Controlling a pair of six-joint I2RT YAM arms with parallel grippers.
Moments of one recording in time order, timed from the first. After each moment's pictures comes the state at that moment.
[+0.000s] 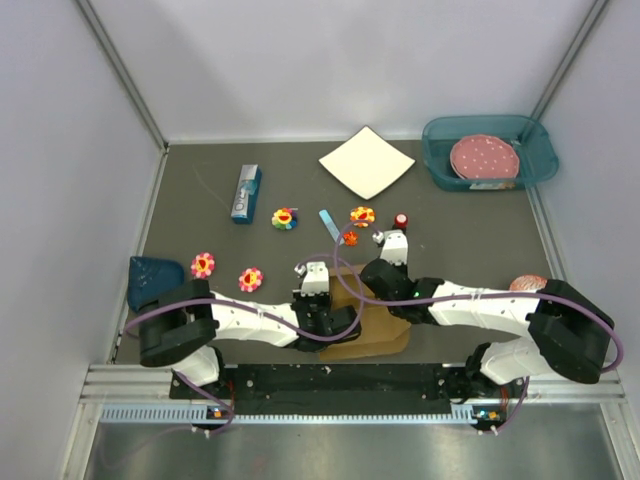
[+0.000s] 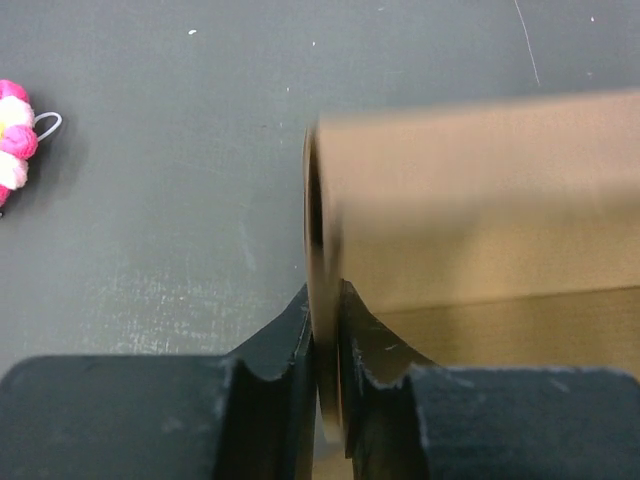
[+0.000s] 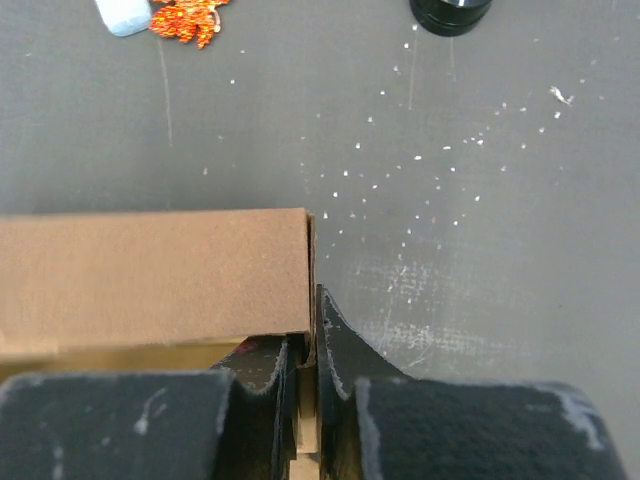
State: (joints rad) left arm -1.30 1.59 0.73 -0.36 -1.01 -1.17; right arm 1.00 1.34 0.63 -0.15 0.69 0.63
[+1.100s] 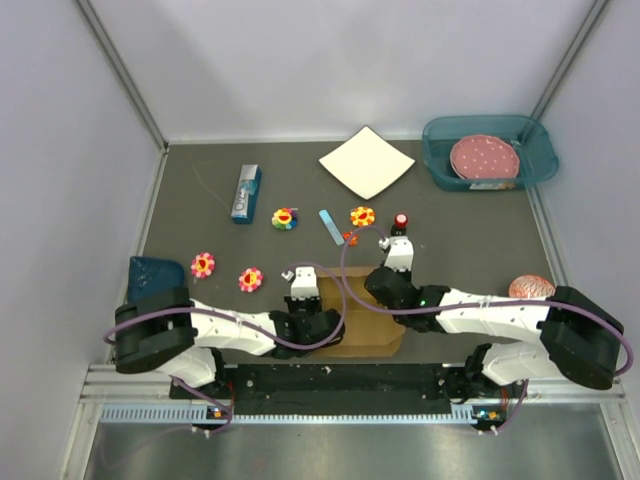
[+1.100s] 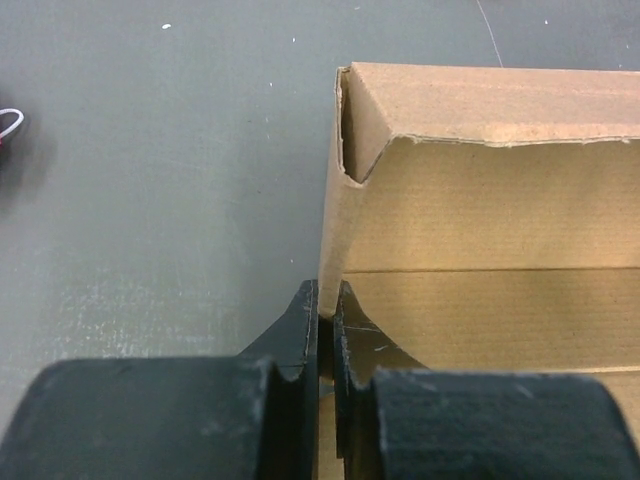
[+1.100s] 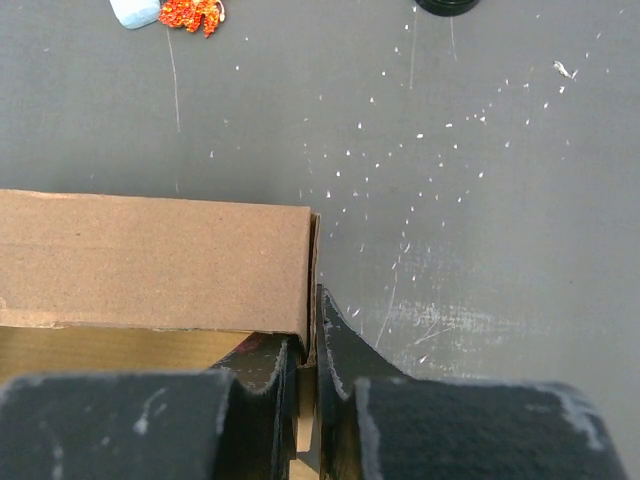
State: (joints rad) left arm -1.30 1.45 0.54 -0.06 -0.98 -1.04; right arm 1.04 1.28 0.57 -0.13 0.71 0.69
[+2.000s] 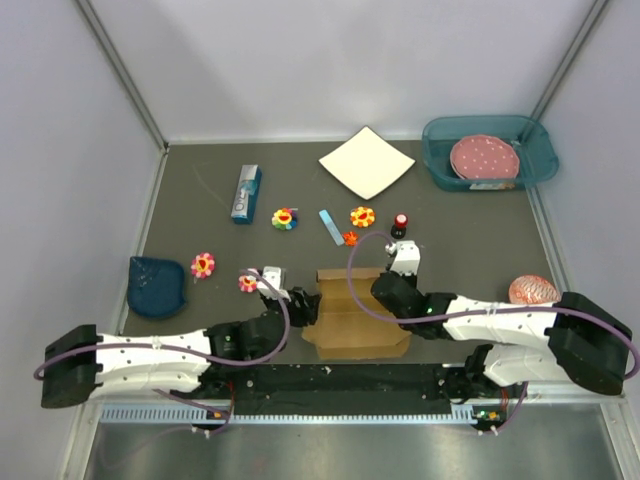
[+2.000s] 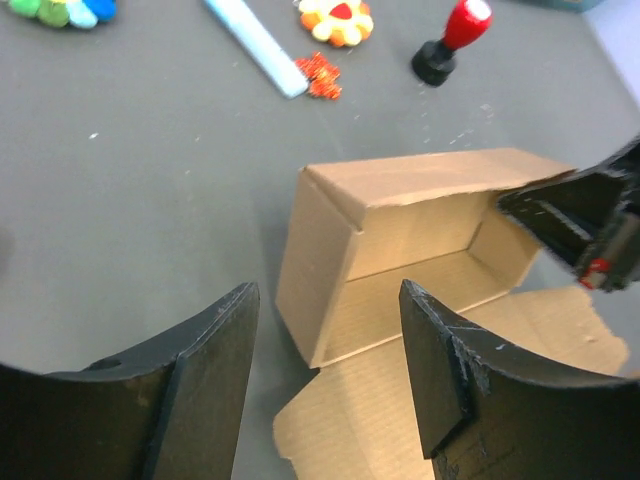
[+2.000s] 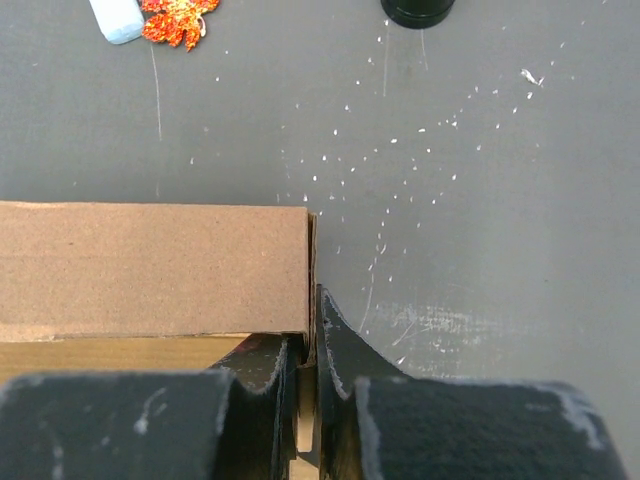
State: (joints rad) left arm -1.29 0.87 0.26 0.21 -0.84 -0.72; right arm 1.05 1.22 0.49 -0.06 0.77 0.67
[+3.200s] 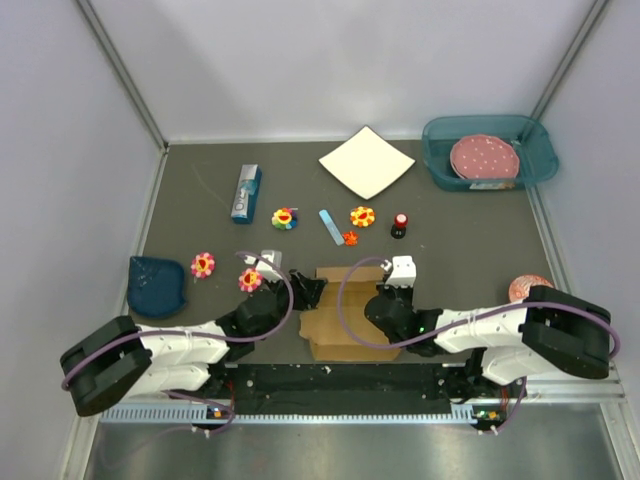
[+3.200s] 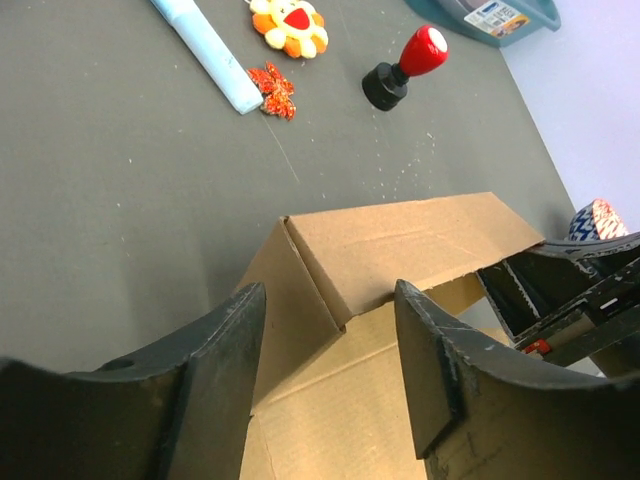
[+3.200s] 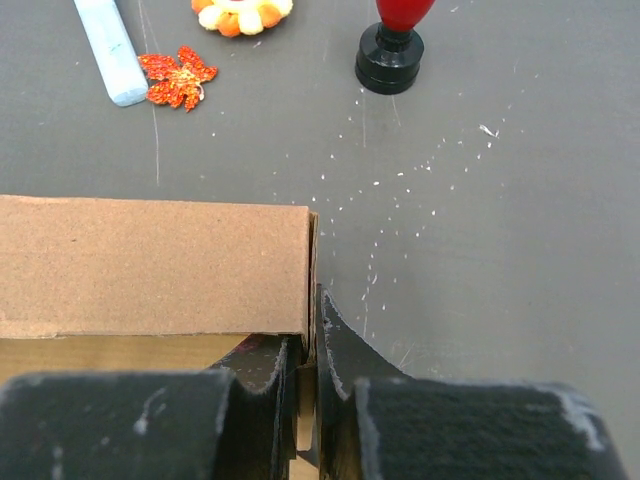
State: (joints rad) left arm -0.96 1.09 0.14 0.76 -0.38 -0.74; right arm 1.20 1.33 0.38 0.27 1.06 0.60
